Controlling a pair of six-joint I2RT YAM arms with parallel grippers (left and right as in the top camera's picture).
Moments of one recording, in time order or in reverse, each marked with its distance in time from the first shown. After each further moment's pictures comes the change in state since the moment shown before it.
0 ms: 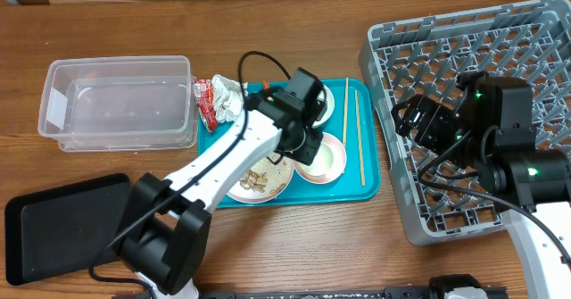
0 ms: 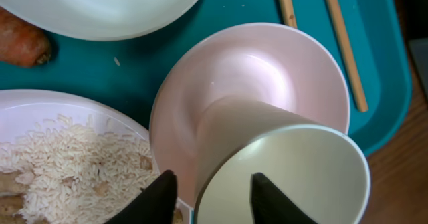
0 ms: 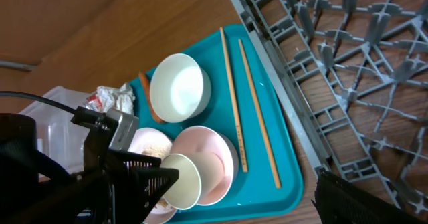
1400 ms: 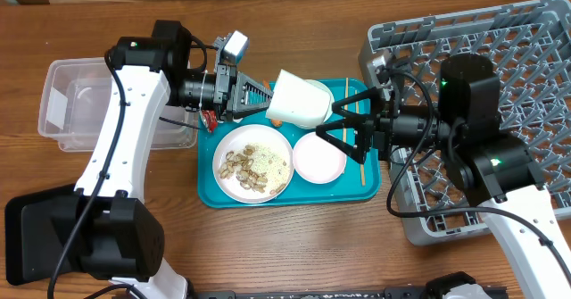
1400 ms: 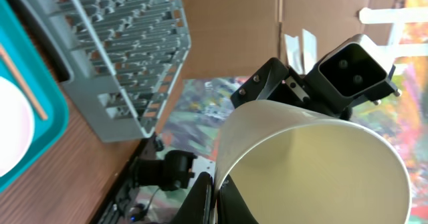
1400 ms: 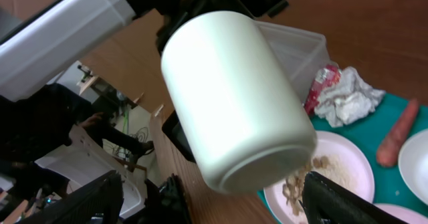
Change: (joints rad) left arm 0.527 -0.043 0.268 -0.571 1.289 0.367; right arm 0.196 0.065 0.002 0.437 -0.730 -0.349
